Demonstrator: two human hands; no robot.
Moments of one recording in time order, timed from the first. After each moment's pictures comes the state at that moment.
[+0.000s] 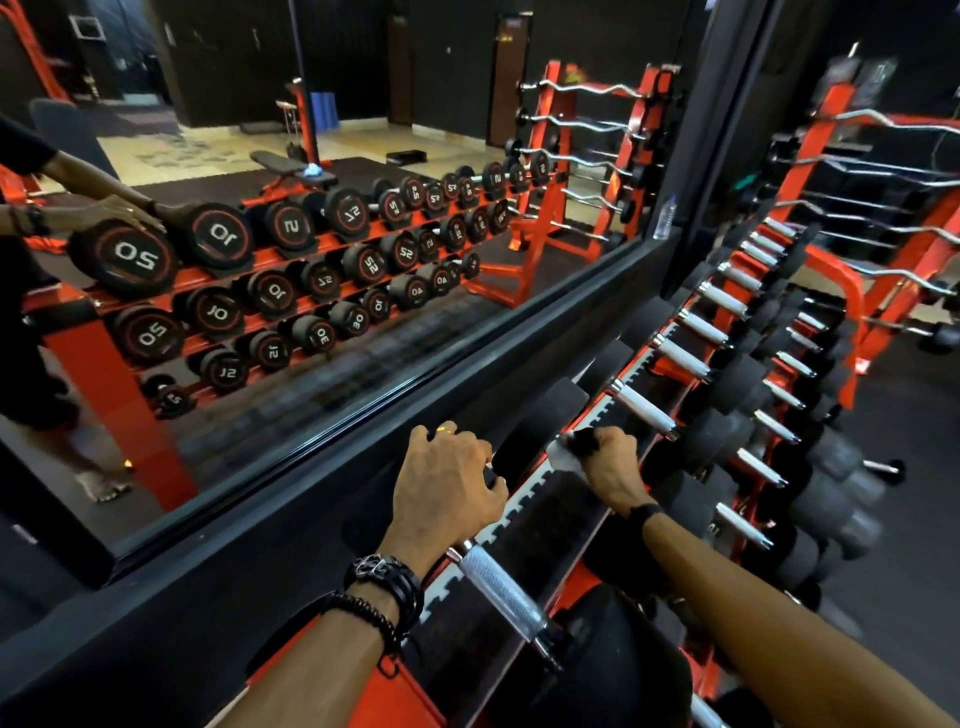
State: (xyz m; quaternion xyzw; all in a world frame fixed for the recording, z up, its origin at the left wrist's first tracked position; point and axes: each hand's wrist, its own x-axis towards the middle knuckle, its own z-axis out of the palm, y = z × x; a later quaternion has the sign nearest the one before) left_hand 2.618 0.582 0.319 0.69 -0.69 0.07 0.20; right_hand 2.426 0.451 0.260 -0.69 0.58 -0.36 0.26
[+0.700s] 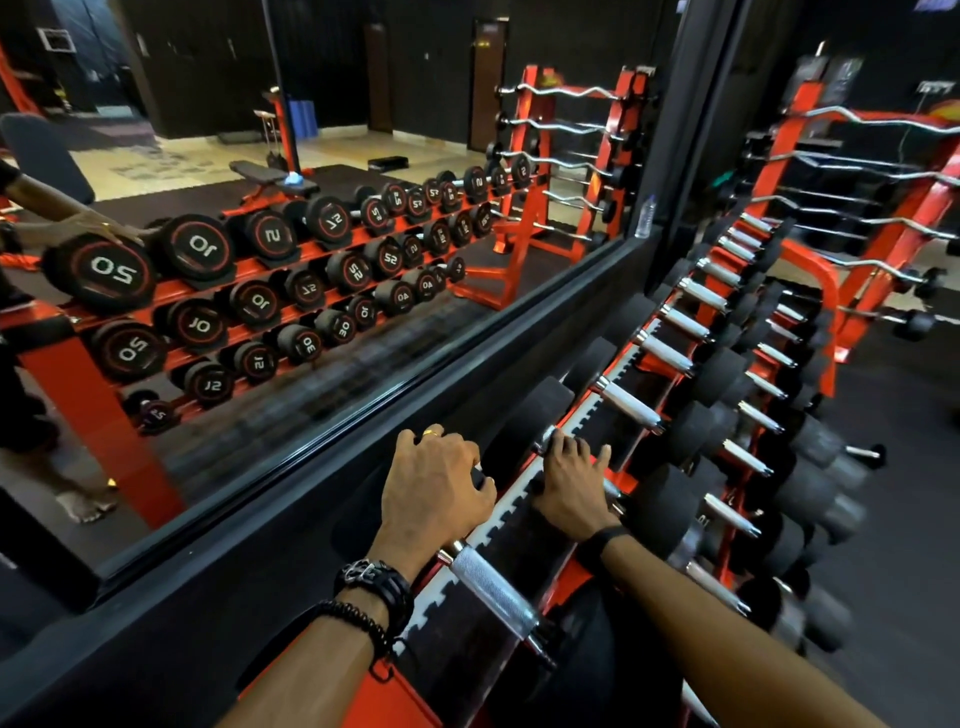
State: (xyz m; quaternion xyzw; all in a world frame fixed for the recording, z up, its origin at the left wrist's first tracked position) left_hand 2.617 0.583 0.322 0.70 -0.69 0.06 0.19; right_hand 2.450 0.475 0.236 -0.79 0.61 -0.05 0.01
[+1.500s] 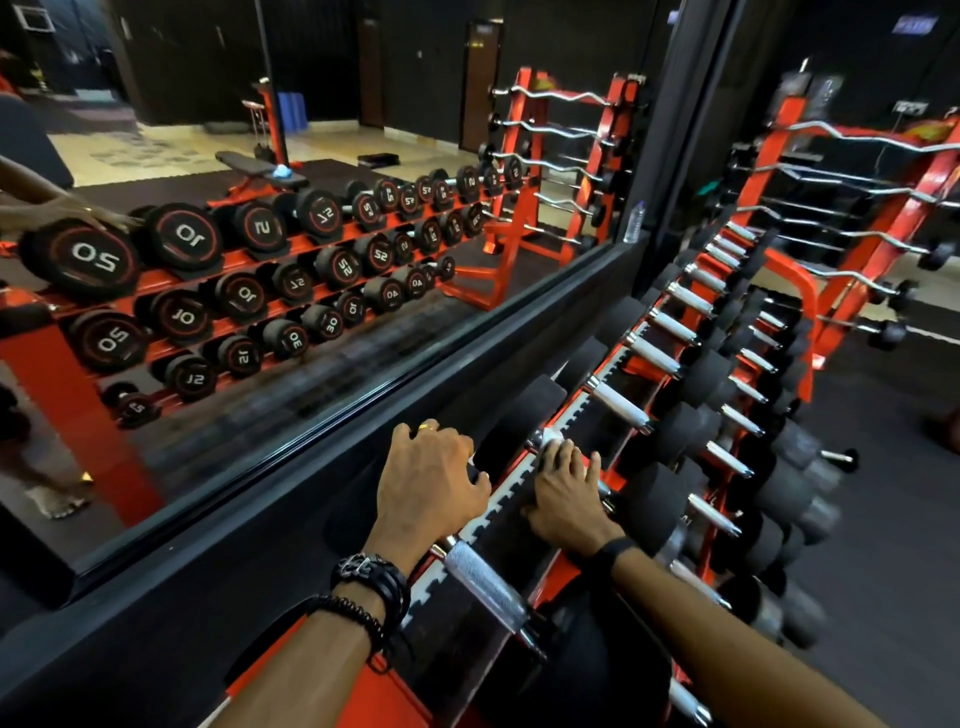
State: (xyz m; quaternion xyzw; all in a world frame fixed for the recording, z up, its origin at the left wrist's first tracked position) left_hand 2.617 0.582 0.320 0.69 -0.69 0.07 0.21; right_hand 2.451 0.508 0.254 -0.80 0.60 0.04 0.03
